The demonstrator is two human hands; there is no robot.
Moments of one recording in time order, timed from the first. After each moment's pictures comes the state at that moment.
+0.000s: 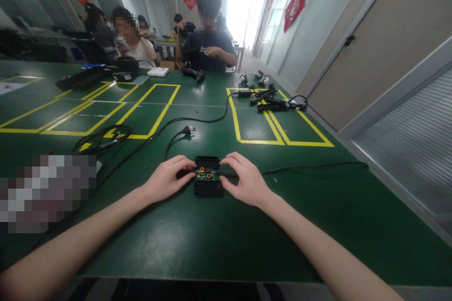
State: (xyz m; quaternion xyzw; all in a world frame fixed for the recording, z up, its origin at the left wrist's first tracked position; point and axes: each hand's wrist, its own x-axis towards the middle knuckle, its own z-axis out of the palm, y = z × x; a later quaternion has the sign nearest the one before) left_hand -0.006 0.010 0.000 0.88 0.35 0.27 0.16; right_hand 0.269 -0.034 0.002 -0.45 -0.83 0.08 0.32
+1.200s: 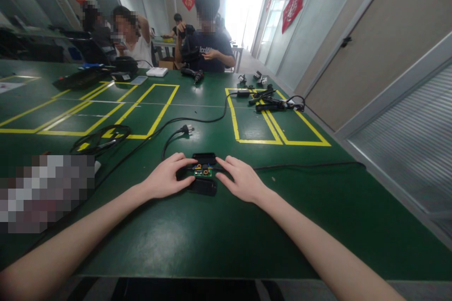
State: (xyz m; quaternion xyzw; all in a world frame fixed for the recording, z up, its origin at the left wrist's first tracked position) left_hand -0.008 0.016 0.001 0.89 0.38 0.22 0.16; right_hand 0.276 -0.022 -0.013 -0.45 -0.86 0.08 0.24
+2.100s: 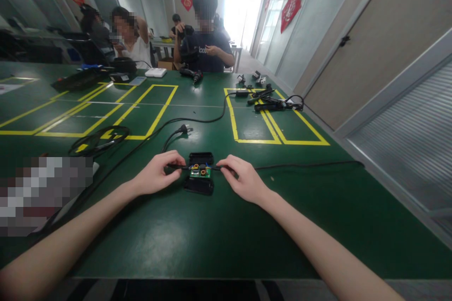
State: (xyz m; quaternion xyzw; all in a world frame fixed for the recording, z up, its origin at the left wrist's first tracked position) left_hand -0.021 0.022 0.021 0.87 0.31 0.30 0.24; right_hand 0.274 -0.029 0.003 -0.40 -0.83 0.15 0.36
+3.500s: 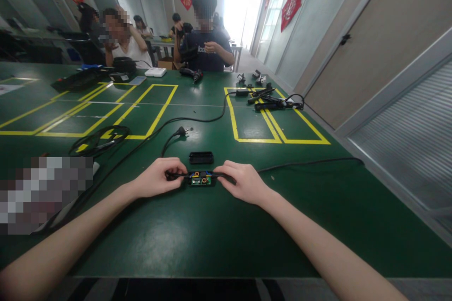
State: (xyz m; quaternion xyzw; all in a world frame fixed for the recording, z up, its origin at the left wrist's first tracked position) left_hand -0.024 0.017 0.016 0.87 0.31 0.25 0.28; right_hand 0.276 -0.032 0.001 -0.39 -0.87 0.09 0.28
